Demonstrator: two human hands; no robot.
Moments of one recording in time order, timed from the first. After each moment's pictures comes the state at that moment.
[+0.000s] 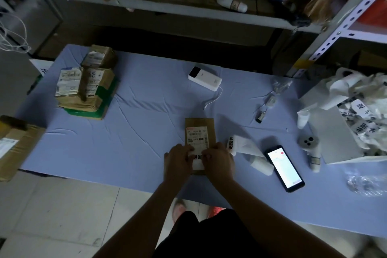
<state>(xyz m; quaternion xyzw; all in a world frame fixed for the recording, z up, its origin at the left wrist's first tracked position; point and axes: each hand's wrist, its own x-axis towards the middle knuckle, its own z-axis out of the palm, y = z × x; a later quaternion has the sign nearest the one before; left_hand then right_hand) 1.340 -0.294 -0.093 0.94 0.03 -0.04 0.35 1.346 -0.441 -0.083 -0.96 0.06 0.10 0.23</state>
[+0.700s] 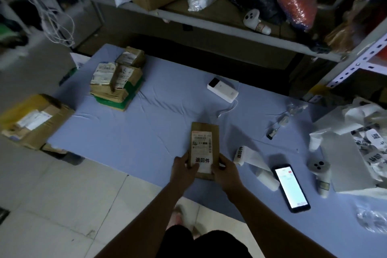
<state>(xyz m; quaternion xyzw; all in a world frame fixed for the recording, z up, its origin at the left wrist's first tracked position) 1.307 -0.294 -0.097 0.78 0.23 -0.12 0.57 1.328 -0.452 -0.087 -0.77 0.12 0.21 0.59</state>
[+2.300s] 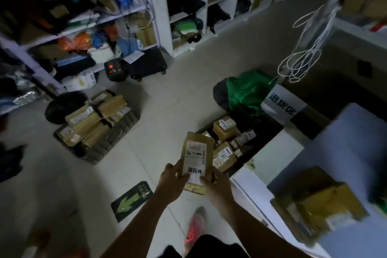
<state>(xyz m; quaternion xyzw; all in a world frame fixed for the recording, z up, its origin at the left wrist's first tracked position) 1.112 0.608 -0.099 0.78 0.43 -0.04 0.45 1.218 0.468 -0.103 -0.78 -0.14 0.38 0.49</state>
